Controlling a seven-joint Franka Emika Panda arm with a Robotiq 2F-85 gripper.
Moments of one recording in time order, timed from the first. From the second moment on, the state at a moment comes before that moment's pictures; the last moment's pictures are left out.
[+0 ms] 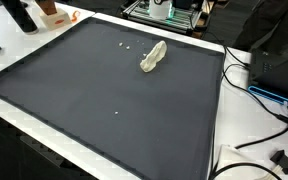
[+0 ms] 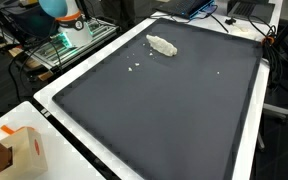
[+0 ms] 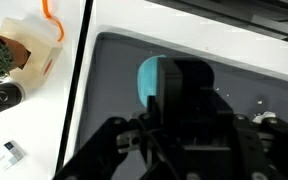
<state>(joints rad) -0.08 -0.57 -0.24 -2.29 -0.23 1.67 -0.51</state>
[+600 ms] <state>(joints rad) -0.07 -0.57 -0.25 -2.29 -0.22 1.68 -0.54</state>
